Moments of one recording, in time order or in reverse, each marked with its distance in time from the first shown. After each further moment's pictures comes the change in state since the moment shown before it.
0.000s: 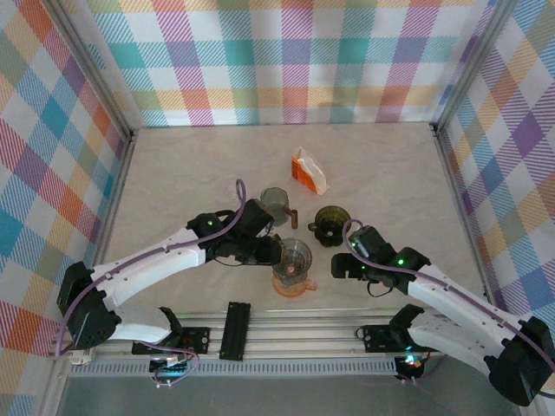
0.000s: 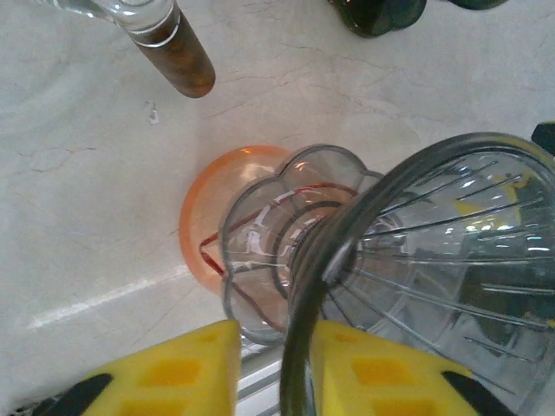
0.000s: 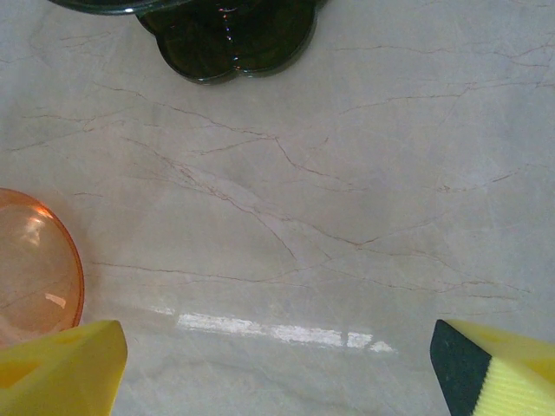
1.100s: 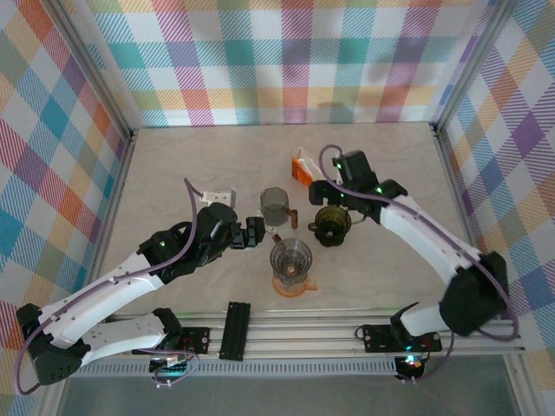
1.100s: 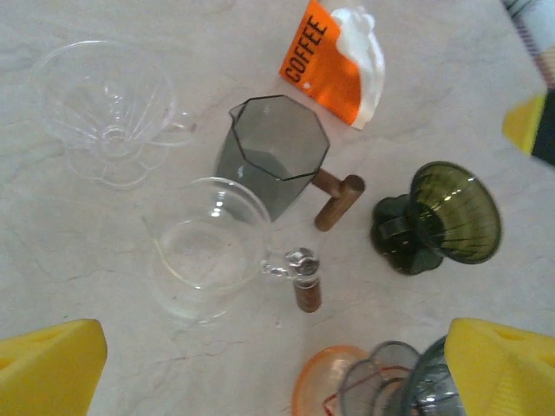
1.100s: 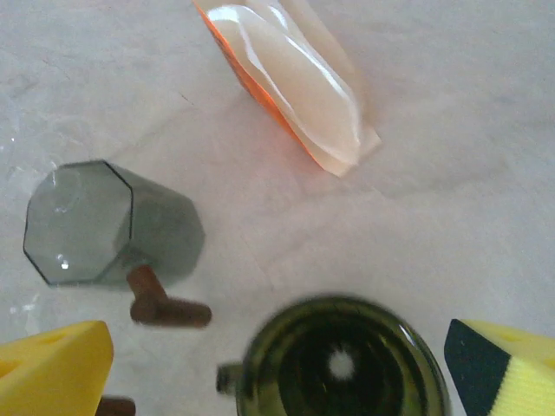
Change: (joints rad) left arm 0.032 -0.314 -0.111 0.137 -0.503 0.109; right arm -0.194 0.562 0.626 0.196 -0.033 -0.291
